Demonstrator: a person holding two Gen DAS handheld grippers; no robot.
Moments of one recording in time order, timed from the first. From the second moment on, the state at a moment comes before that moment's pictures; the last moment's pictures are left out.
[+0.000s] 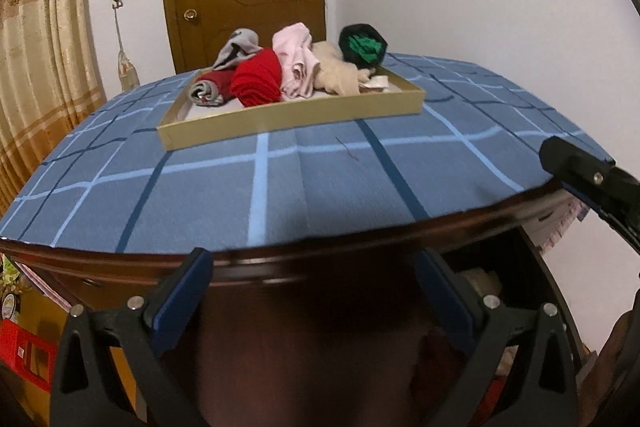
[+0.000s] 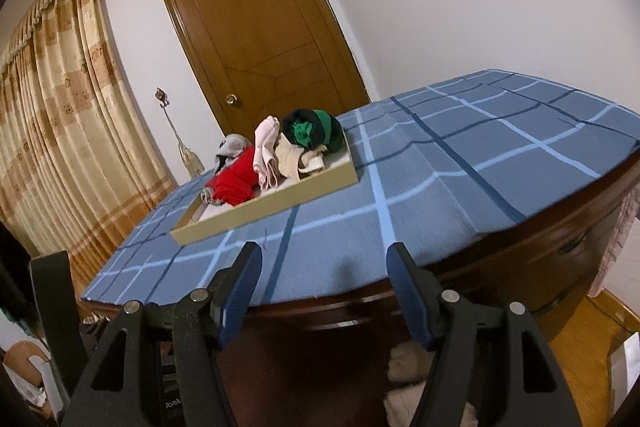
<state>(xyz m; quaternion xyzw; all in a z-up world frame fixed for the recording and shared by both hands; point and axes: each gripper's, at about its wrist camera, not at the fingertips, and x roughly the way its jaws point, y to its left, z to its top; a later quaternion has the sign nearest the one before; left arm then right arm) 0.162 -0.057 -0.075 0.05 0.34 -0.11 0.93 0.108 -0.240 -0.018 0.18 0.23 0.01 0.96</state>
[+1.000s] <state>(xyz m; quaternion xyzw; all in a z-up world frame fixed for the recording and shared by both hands) 0.133 -0.094 -0.153 0.15 0.49 -0.20 0.83 0.056 -0.293 -0.081 0.13 0.40 -0.01 0.91</state>
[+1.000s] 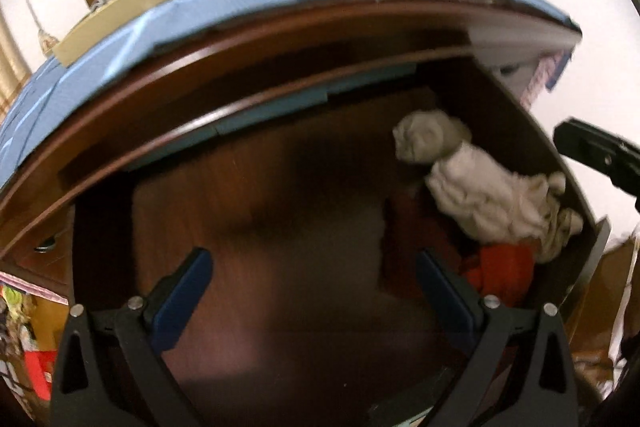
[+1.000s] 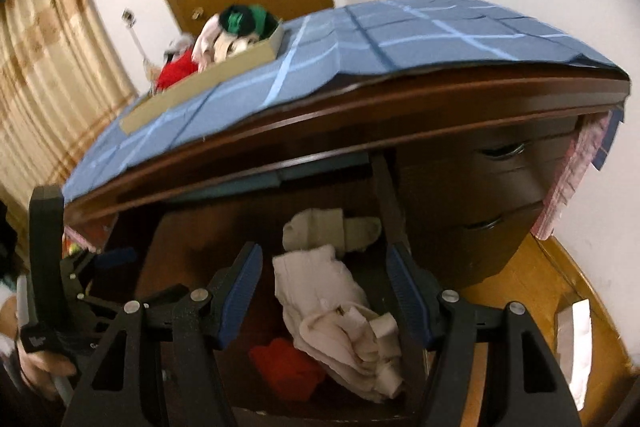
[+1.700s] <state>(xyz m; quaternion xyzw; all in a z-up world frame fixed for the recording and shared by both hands) 0.154 -0.071 -0.169 0.16 0.55 -0.21 0.79 0.141 -0.235 -0.158 -0.09 0.61 0.09 0.78</state>
